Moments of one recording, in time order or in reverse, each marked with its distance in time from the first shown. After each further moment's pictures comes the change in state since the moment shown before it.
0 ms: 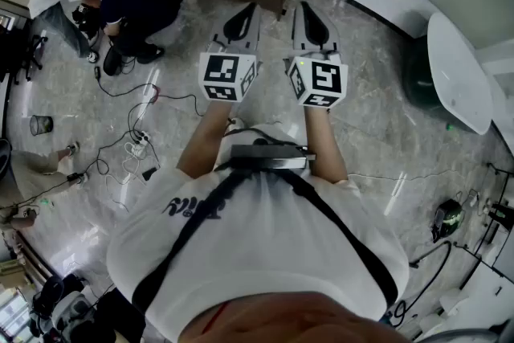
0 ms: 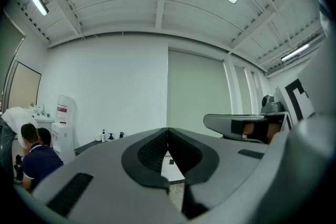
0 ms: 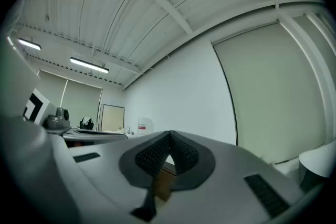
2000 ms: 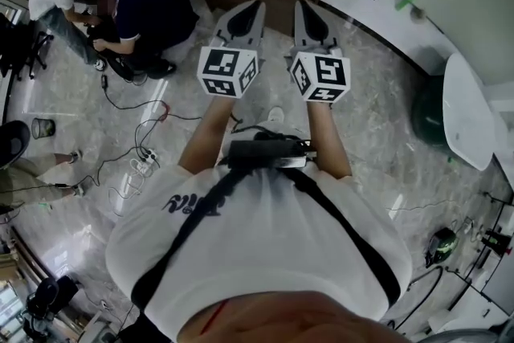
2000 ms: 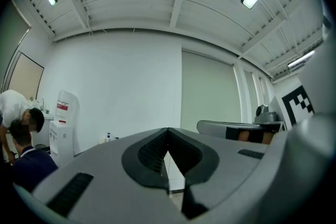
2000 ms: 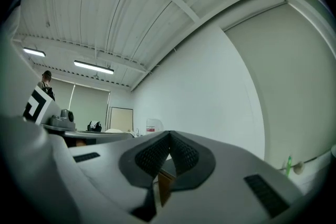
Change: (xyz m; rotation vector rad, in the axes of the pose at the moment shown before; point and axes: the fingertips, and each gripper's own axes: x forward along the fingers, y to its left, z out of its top) left arm 0.090 0.174 -0.005 -0.056 -0.019 0.009; right arm 0.199 0.055 -0.036 0.042 0.005 0.116
